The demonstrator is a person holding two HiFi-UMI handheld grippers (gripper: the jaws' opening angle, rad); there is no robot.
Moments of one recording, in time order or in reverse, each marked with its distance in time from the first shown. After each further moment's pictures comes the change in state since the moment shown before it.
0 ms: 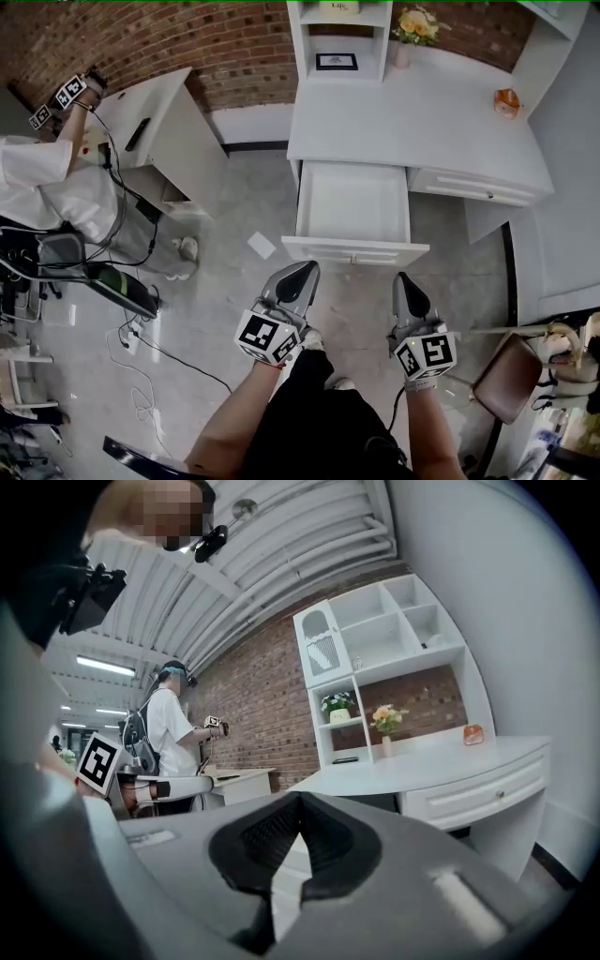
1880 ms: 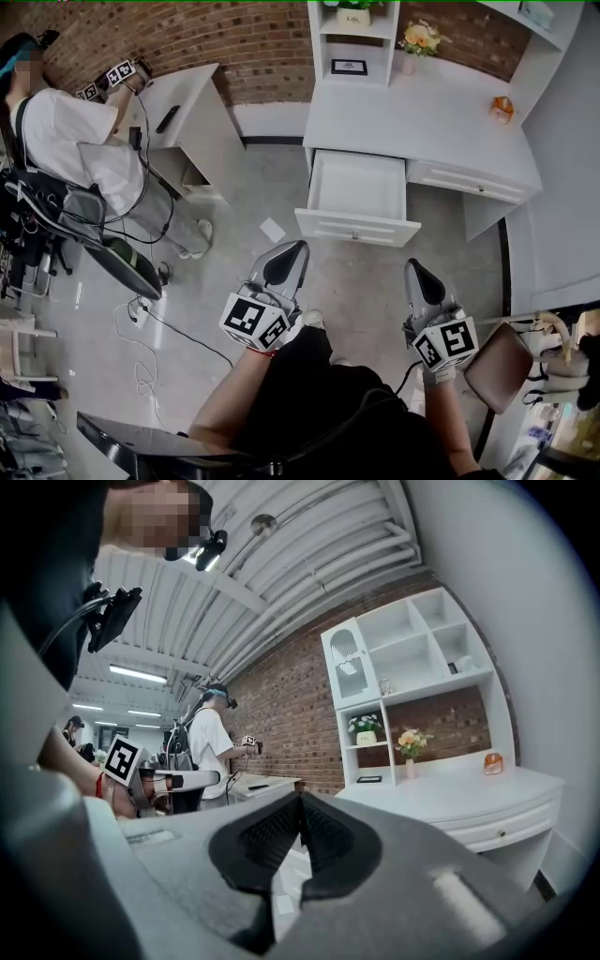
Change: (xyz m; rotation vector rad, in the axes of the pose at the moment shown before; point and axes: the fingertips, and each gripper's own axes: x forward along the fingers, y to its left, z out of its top) left arm -0.084 -0.061 0.106 0.043 -0.059 0.072; right arm -0.091 0.050 0.109 -0.066 -0.013 0.151
